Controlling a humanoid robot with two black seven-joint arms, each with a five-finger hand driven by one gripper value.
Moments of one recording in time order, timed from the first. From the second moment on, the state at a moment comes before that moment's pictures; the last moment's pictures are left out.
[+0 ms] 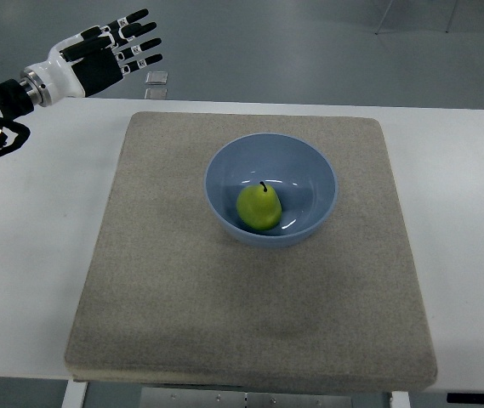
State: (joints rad) left arm -0.97 0.40 -0.76 -0.56 -0.15 -0.61 0.24; right arm 0.02 0.00 -0.09 0.16 -0.04 -0.09 0.01
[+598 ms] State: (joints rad) left arm -0.91 0.35 -0.77 -0.56 -0.23 -0.61 0.24; right arm 0.02 0.00 -0.09 0.16 -0.03 -0.09 0.01
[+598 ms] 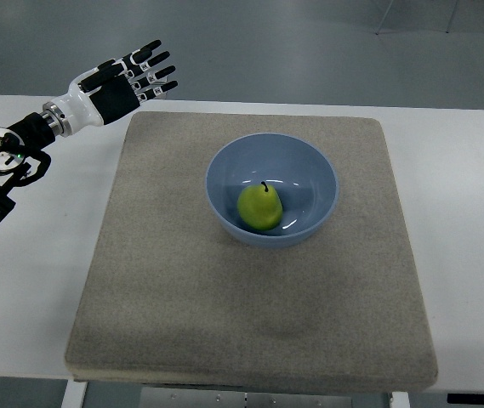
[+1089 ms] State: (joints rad) left arm -0.89 0.35 -0.77 -0.56 -0.29 -0.61 0.30; right arm 0.02 0.00 -0.09 0.16 -0.03 -0.09 0.01
